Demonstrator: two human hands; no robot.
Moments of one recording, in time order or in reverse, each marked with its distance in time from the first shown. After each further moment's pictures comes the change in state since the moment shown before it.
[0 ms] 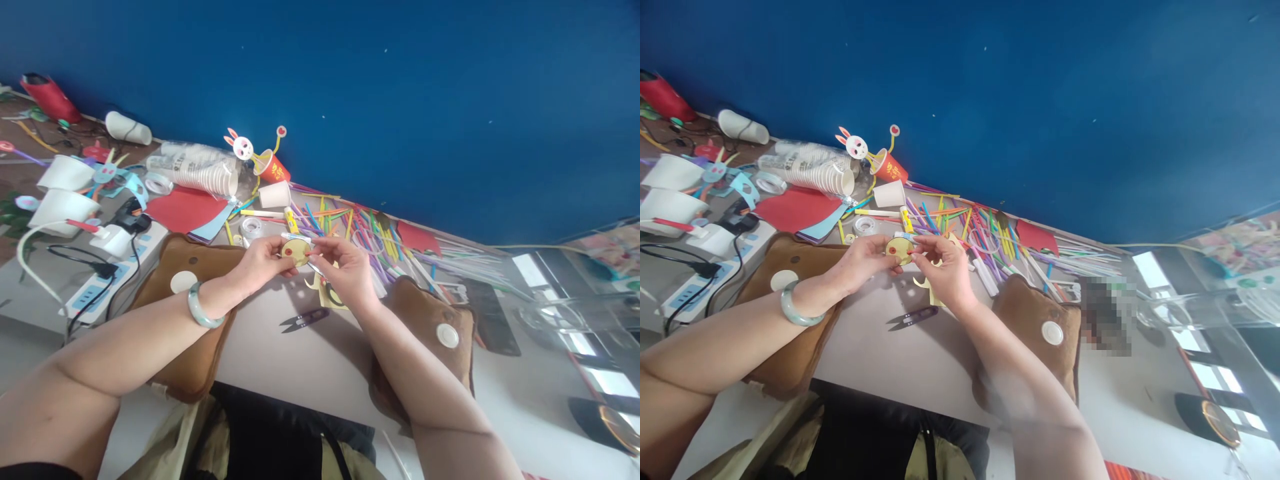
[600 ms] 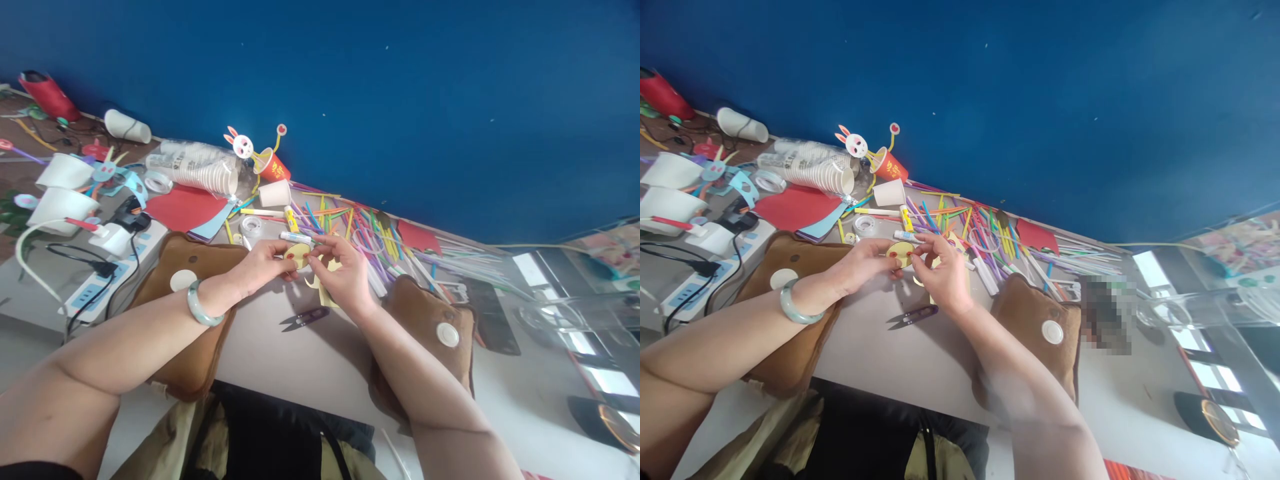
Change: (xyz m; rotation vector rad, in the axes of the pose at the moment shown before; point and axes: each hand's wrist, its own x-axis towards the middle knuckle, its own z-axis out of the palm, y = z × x) left_hand -0.003 0.001 0.000 0.031 -0.106 -0.036; right_hand -0.006 -0.001 0.003 -0.250 0.045 -0.135
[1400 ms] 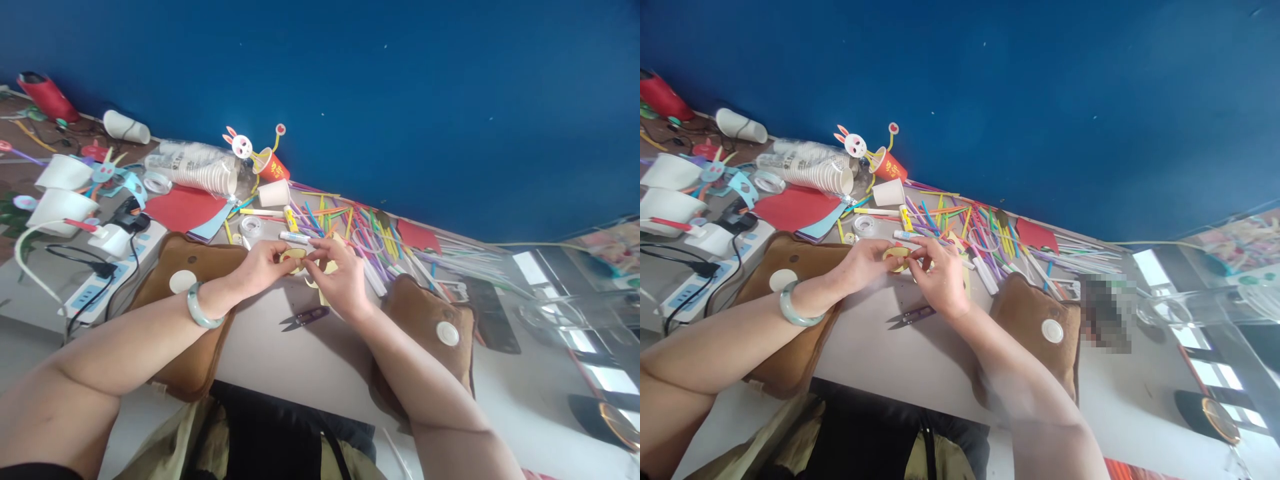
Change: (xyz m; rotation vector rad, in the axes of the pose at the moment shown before) left_hand 0.002 -0.002 -0.002 0.443 0.096 0.204; right_hand -0.004 0.001 0.004 -0.115 0.021 -0.155
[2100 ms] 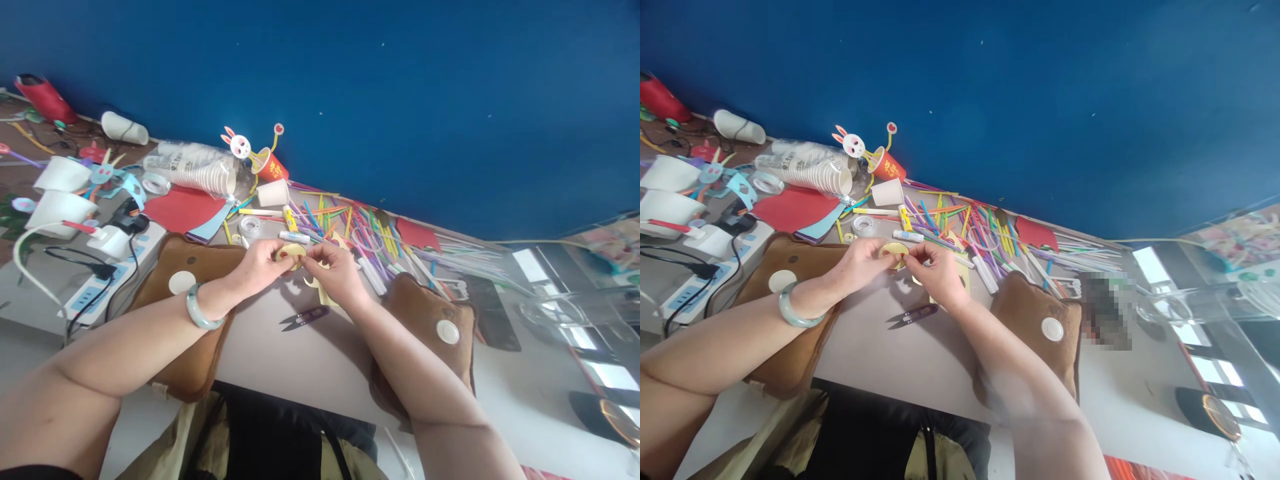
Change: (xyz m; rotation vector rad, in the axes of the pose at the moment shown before) left_hand -0.001 -0.005 0.003 -0.159 0.043 -0.063; right_hand 0.009 0.005 0.005 0.375 -0.163 0.370
